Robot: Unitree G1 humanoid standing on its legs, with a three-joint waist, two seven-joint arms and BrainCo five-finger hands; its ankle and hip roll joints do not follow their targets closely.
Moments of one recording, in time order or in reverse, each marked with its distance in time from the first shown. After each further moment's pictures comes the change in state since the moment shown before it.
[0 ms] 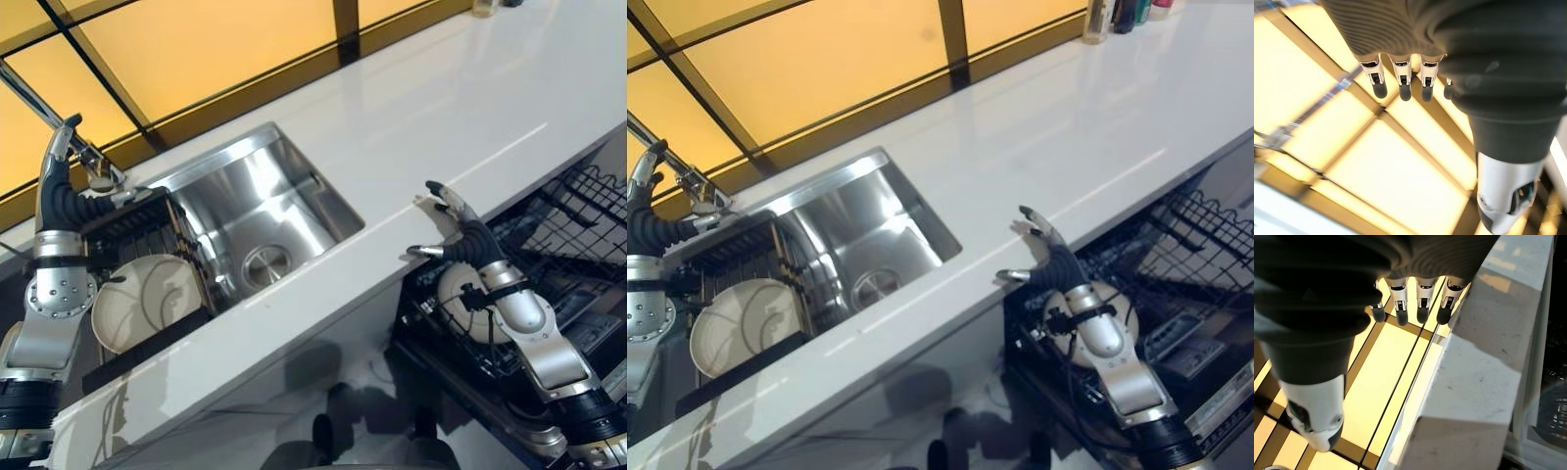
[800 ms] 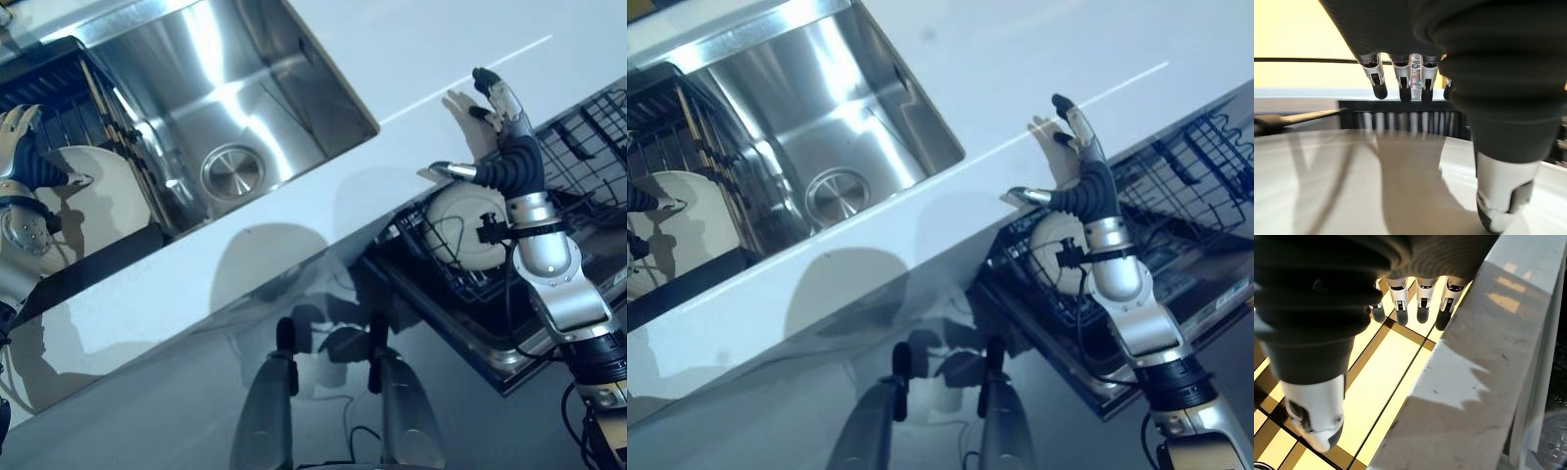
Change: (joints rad) left arm -0.521 0.329 -0.508 0.411 0.279 0.298 -0.085; right arm -0.287 -0.112 0.021 0.003 0.099 -0.060 -0.182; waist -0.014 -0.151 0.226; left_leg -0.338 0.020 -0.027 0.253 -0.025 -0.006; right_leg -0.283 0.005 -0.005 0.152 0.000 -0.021
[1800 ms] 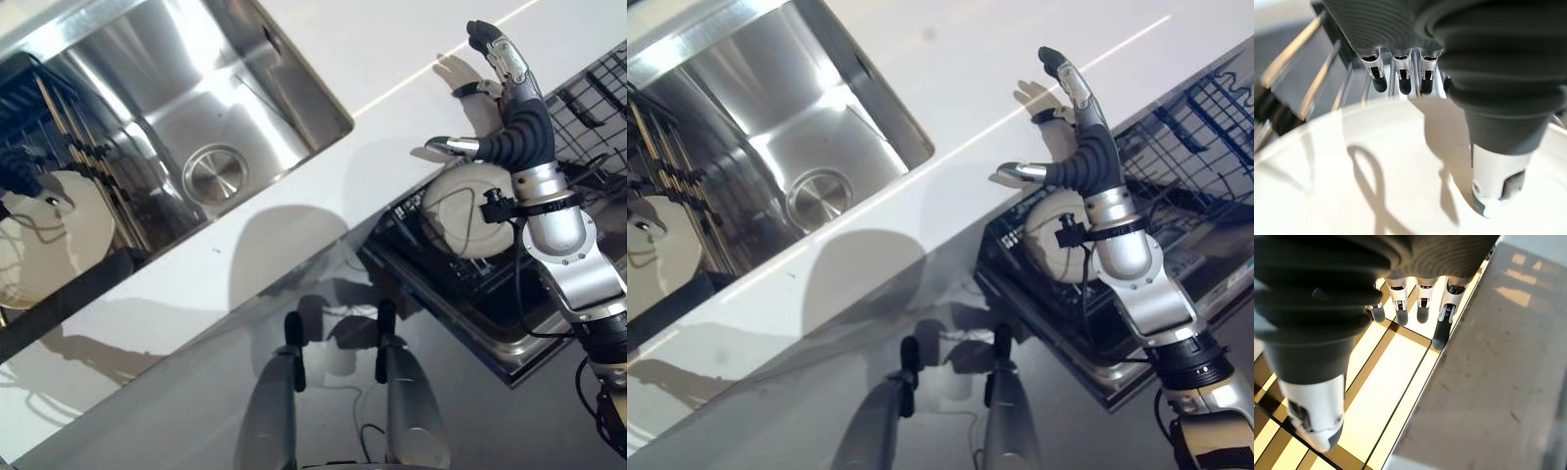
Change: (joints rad) left arm -0.207 0.058 -0.156 0.307 -0.201 -0.049 -0.869; right arm -0.091 -0.079 0.069 -0.031 0.050 -0.003 0.016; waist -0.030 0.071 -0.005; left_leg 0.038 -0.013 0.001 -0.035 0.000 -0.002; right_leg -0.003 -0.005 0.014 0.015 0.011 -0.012
